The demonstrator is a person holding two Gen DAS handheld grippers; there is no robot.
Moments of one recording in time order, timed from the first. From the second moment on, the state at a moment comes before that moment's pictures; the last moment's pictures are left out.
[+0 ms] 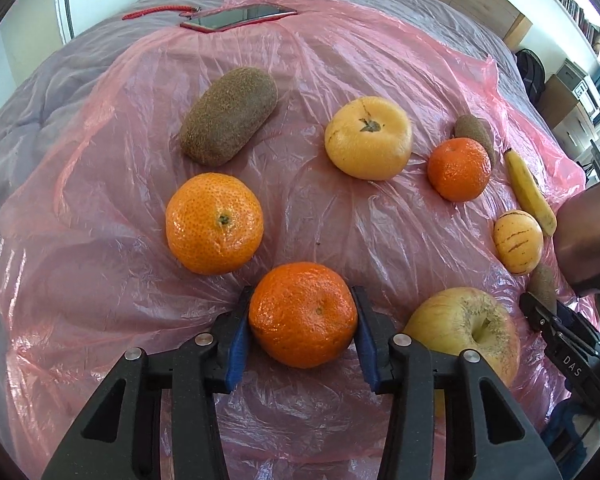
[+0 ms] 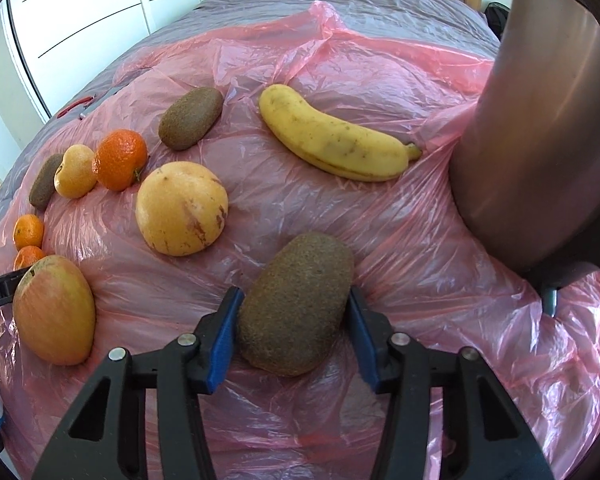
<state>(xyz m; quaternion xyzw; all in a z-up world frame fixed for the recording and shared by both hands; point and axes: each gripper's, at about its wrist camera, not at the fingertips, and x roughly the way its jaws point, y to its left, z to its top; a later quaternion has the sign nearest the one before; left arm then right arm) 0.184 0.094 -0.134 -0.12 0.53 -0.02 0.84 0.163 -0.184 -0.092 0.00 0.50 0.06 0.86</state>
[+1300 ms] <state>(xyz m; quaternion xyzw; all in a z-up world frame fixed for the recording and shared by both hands) 0.039 -0.282 0.039 0.04 0.43 -0.35 0.83 0.021 -0.474 0.041 0.05 0.40 -0.03 0.92</state>
